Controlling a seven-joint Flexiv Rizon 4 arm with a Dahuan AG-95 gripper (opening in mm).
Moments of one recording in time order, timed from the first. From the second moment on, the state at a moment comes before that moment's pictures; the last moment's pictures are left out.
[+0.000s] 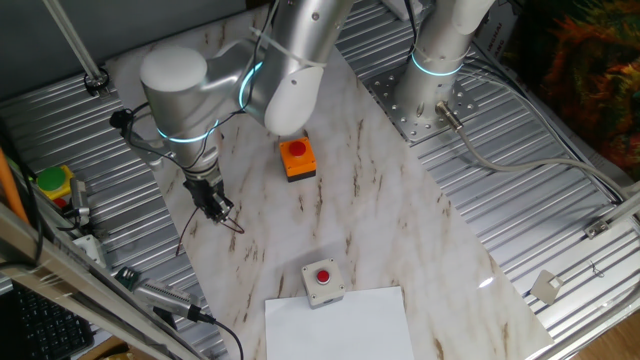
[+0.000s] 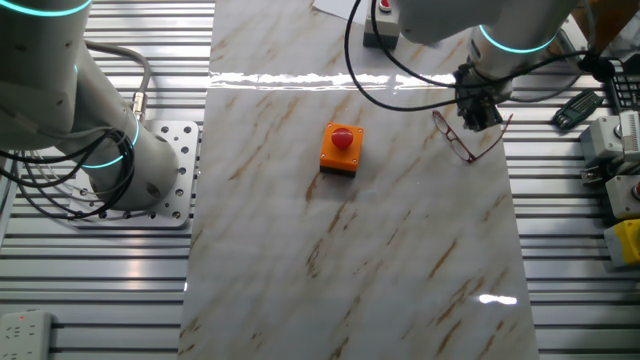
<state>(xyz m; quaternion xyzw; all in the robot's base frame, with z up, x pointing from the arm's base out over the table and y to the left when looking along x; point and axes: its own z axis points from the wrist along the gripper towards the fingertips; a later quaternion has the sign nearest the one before) 0.636 0.092 0.045 -0.16 0.98 0.05 0.06</state>
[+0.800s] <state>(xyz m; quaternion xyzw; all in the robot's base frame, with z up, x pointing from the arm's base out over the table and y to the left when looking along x) 0.635 0.085 0.034 -0.16 0.98 0.05 0.06</state>
